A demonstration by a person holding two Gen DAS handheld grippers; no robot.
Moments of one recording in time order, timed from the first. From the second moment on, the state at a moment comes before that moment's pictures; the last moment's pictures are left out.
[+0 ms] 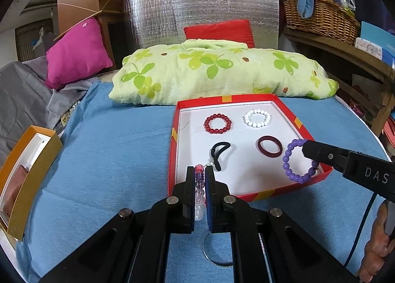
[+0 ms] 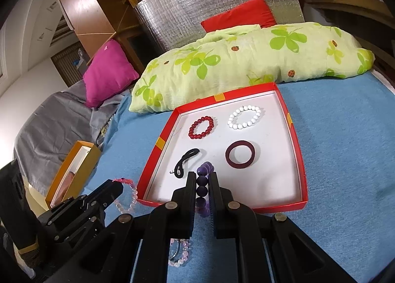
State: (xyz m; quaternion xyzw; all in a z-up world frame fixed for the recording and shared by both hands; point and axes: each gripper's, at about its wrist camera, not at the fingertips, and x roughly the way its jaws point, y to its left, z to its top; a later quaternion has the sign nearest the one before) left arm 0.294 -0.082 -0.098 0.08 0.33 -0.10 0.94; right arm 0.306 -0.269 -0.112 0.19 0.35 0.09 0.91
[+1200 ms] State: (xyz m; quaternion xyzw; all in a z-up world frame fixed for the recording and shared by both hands) left arm 0.340 -0.072 -0.105 0.14 0.31 0.00 0.94; right arm 0.353 -0.263 -0.130 0.19 0.37 0.09 0.90
